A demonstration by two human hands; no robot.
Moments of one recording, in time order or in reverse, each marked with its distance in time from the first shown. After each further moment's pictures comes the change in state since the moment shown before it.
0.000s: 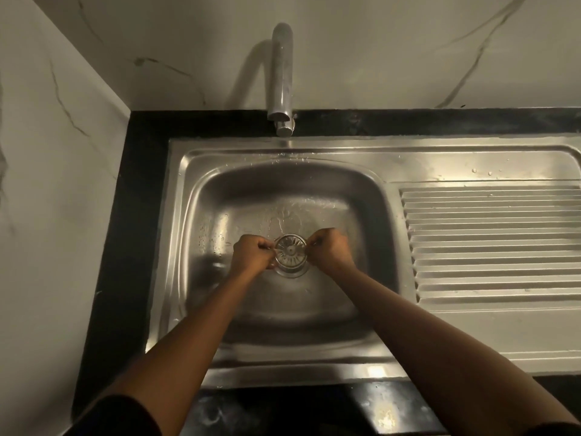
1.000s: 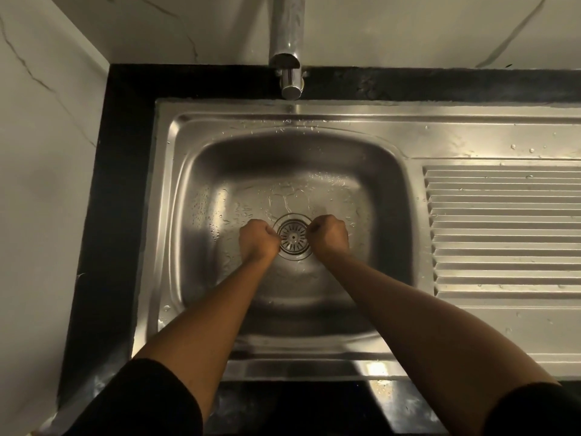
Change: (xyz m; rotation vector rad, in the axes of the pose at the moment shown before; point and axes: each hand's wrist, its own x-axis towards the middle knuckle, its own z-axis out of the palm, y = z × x) left_hand 0.027 -0.027 0.036 0.307 0.202 -0.073; right_hand 0.033 0.029 0.049 -0.127 0.044 0.056
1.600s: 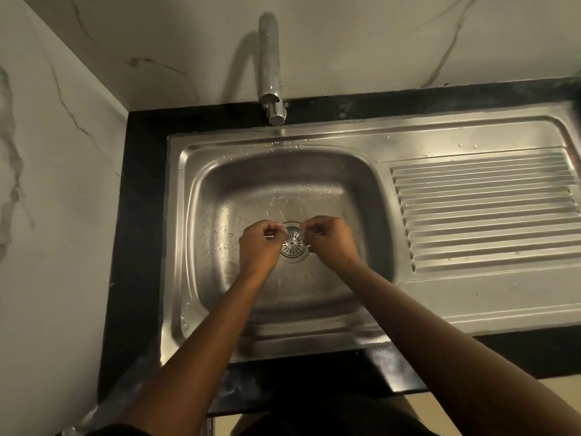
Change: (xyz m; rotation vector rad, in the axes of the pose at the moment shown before) left_hand -0.087 0.031 -0.066 -0.386 -0.057 0.294; right_hand -0.086 -0.023 -0.068 0.393 0.009 -0.182
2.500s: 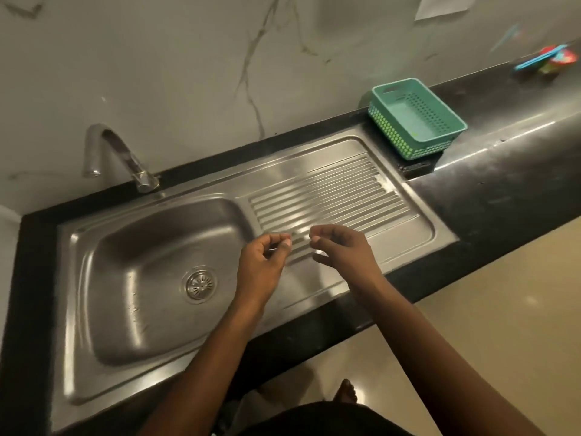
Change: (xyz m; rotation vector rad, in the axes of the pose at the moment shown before) left_hand -0.202 0.149 0.158 -0.138 -0.346 0.295; right_hand -0.184 0.058 -0.267 0.614 0.268 -0.051
